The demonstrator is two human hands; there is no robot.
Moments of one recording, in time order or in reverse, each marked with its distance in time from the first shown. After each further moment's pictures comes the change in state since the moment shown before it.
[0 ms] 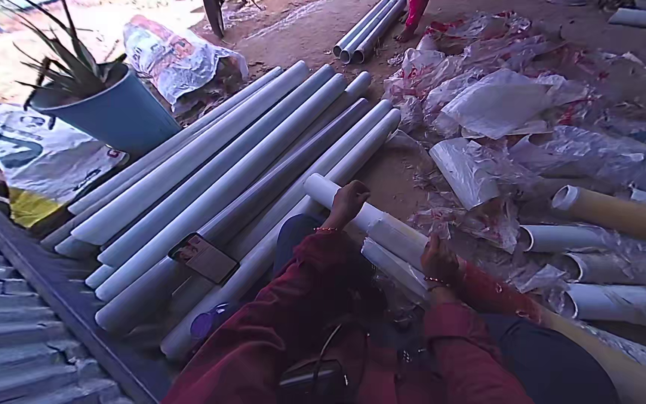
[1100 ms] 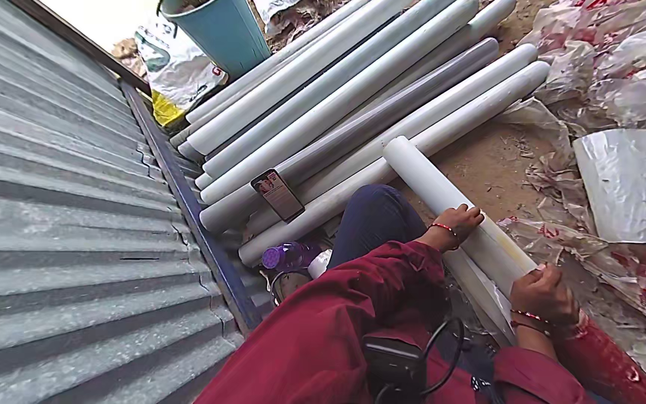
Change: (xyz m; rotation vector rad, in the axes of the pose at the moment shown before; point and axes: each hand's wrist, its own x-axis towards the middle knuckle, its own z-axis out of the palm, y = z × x) left_hand 0.026 -0.055 0.091 0.496 -0.389 0.053; right_hand 0.000 0.001 0.016 -0.082 0.056 0.027
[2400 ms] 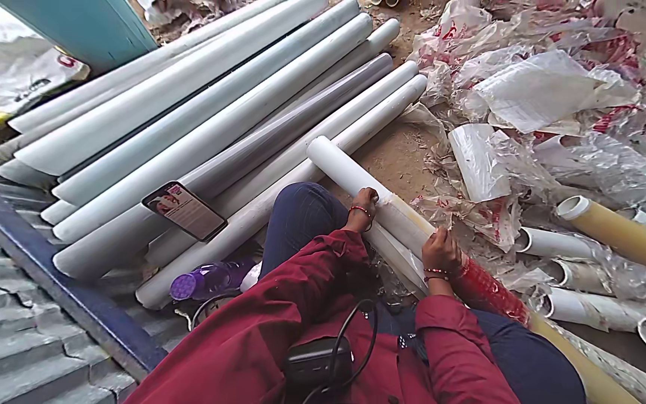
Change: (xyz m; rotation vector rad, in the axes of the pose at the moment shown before) left_hand -0.012 -0.027 0.031 -0.653 0.429 -0.234; right_hand -0.003 0.002 0.002 -0.039 0.096 -0.120
